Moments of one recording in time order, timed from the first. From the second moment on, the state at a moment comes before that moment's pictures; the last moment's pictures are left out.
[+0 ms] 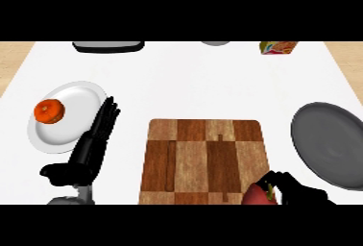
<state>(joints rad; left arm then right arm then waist) -0.01 0.07 -0.12 -1.61 0.02 0.03 -0.08 0.32 -0.19 0.57 -2.25 1.26 -0.12 0.56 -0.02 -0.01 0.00</state>
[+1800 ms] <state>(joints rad) -0.04 0.02 -0.16 -1.57 -0.02 0.02 -0.10 -0.28 -0.52 -0.30 -0.89 0.52 -0.40 -0.17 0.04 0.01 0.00</state>
